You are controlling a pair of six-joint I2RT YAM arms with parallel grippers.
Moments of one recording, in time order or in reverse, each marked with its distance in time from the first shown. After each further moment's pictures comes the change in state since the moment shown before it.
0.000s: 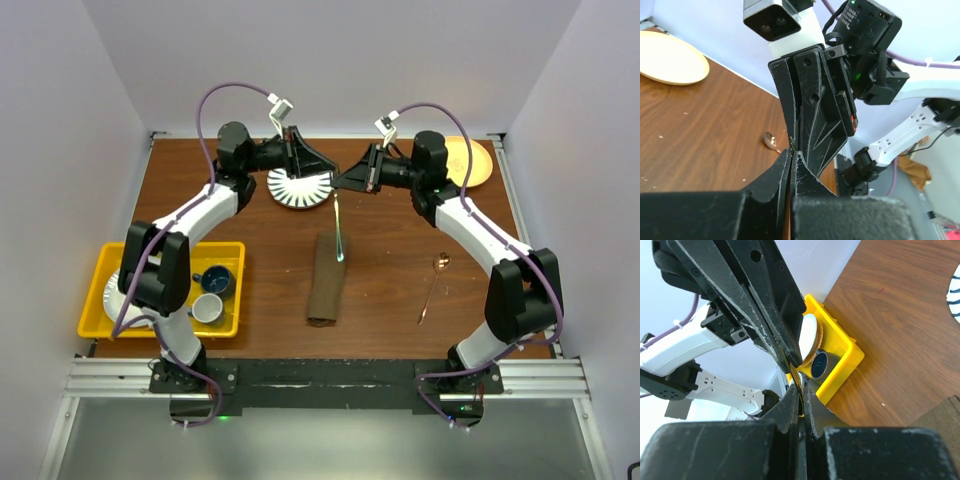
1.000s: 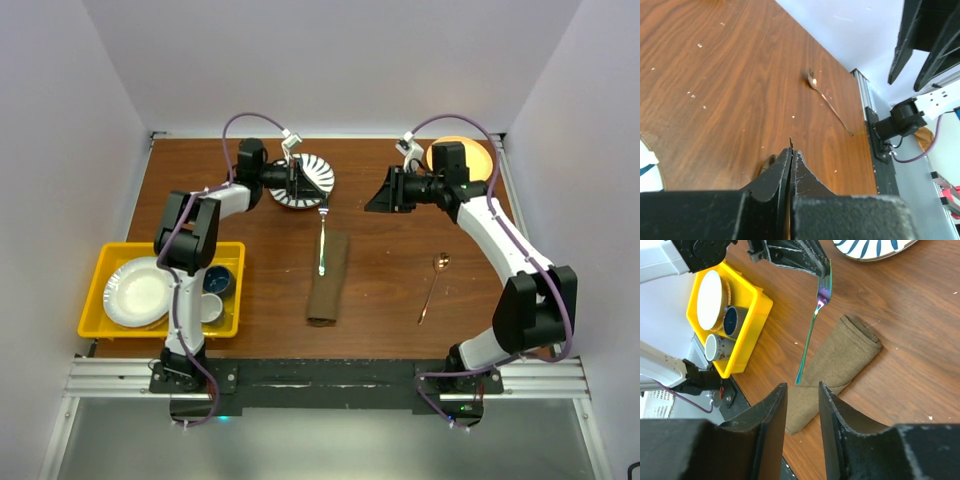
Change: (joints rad) left arm 0.079 0.402 0.108 -0.150 0.182 0.262; right arm -0.134 -0.087 0.021 -0.663 0.134 -0.586
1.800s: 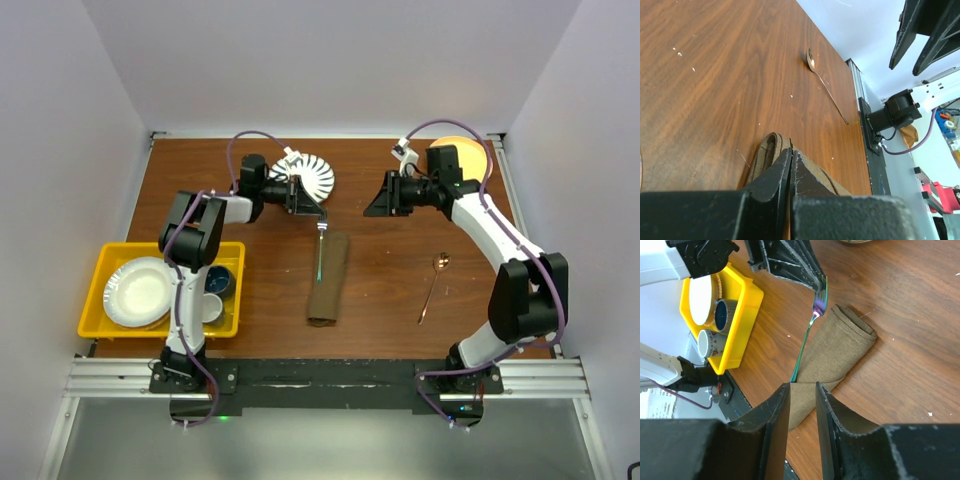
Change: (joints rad) left arm -0.002 0.059 -0.092 0.086 0.027 -0.044; right arm 0.000 0.066 0.000 -0.018 -0.003 -0.014
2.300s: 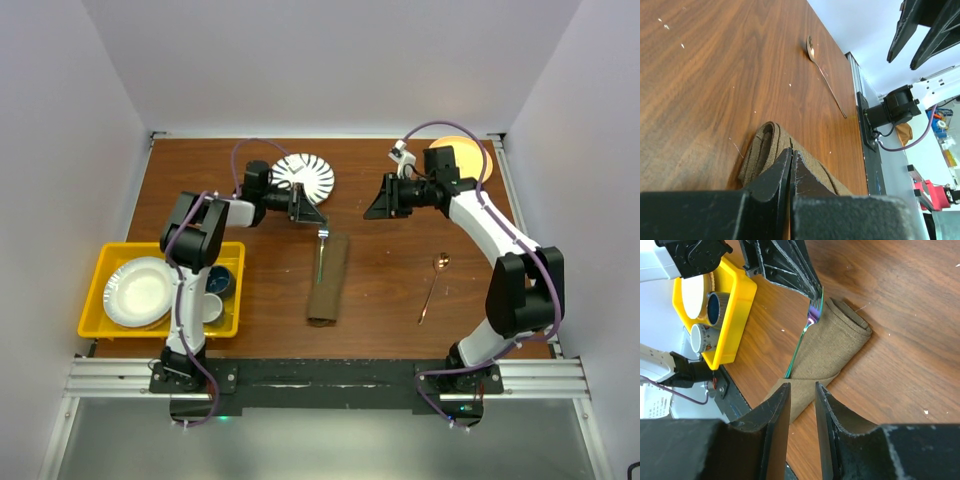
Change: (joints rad) left arm -0.019 -0.003 -0.048 -0.033 -0.009 0.021; right arm 0.000 0.042 0.014 -0.030 -0.003 -0.039
